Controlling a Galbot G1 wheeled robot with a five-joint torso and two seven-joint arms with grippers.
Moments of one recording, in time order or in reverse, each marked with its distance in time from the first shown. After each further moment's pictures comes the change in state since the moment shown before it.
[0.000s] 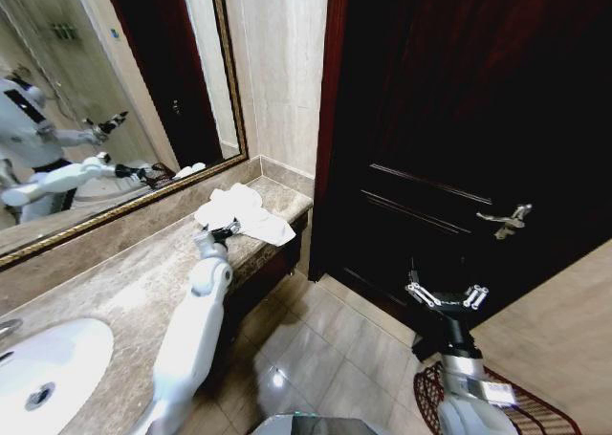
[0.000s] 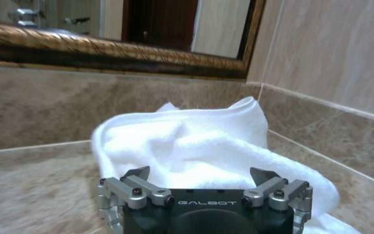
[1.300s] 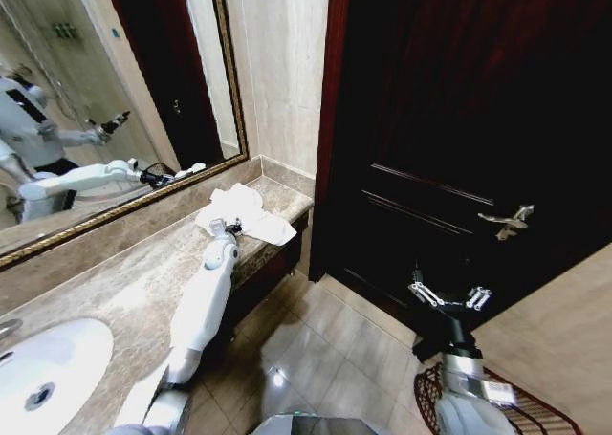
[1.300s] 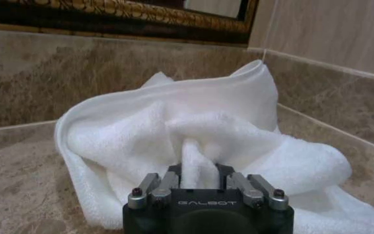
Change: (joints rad) left arm -0.077 0.049 0.040 0.141 -0.061 0.033 0.049; right arm 0.031 0.011 -0.002 -0.027 0.032 0.030 0.004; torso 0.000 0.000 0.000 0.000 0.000
